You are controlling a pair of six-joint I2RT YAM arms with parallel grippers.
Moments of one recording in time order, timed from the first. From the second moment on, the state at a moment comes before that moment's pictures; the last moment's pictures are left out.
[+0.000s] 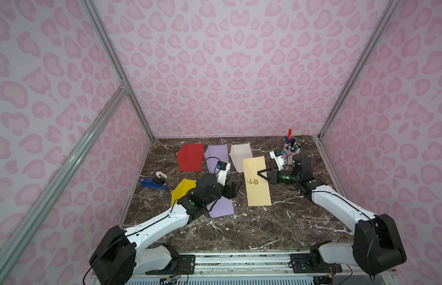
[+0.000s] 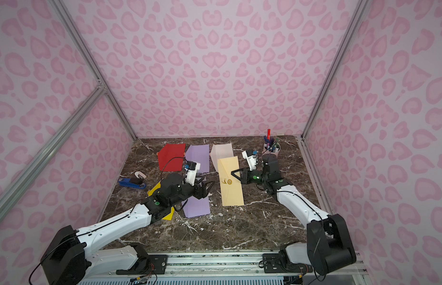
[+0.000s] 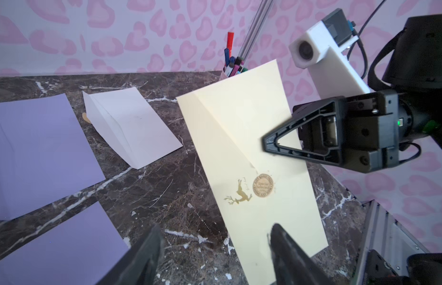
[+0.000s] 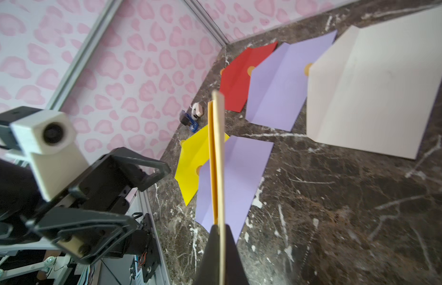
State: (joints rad) left arm -0.70 1.17 0.67 0.22 0.14 -0.39; right arm 0.37 1.30 0.82 0.07 -0.80 0.45
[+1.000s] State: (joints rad) left arm -0.54 0.98 0.57 0.54 0.66 -0.41; right arm 0.60 1.11 0.87 0.17 -0.72 0.54
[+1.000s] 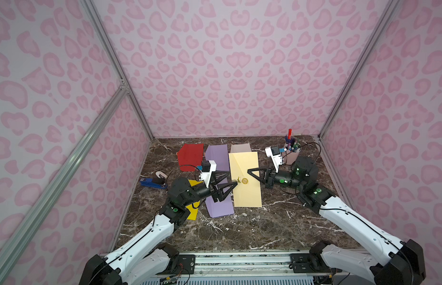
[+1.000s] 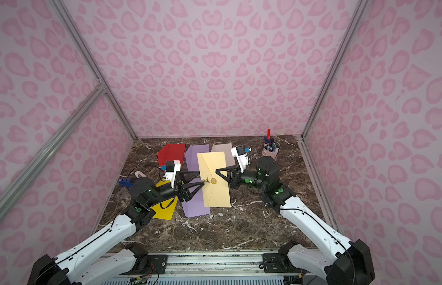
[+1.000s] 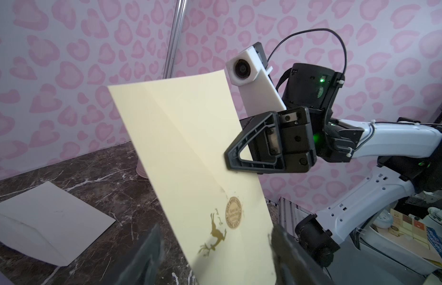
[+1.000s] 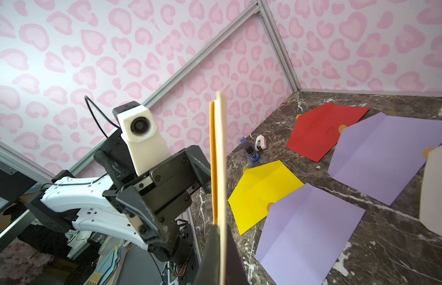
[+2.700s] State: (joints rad) left arm -0.50 1.09 0.63 0.60 0.82 -0.40; right arm 0.67 1.12 0.90 0.15 -0.72 0.44
